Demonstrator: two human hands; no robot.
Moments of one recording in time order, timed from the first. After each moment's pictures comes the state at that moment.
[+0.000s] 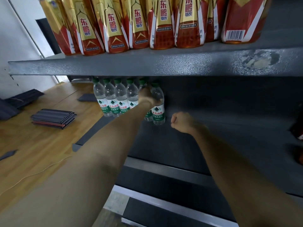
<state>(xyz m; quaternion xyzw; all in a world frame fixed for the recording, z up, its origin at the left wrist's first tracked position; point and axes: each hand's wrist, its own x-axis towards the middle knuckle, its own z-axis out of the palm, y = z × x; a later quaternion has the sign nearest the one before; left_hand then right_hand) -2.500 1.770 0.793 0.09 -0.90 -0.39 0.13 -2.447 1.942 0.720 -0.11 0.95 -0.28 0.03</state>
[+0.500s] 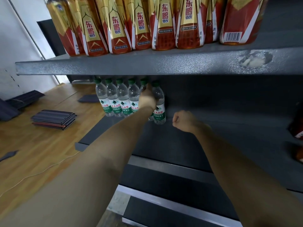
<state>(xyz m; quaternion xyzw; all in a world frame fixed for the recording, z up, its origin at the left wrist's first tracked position) -2.483 1.769 0.784 0.04 -0.94 -0.28 0.20 -2.429 1.943 0.733 -0.11 0.95 -0.28 0.02</state>
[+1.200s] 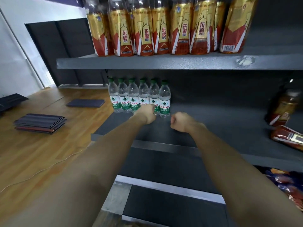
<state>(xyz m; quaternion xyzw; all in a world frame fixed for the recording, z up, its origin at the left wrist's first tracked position) -2.349 1.692 0.785 -0.08 -0.99 -0.14 0.02 -2.314 1.878 0.766 -0.07 0.97 -0.22 0.02</state>
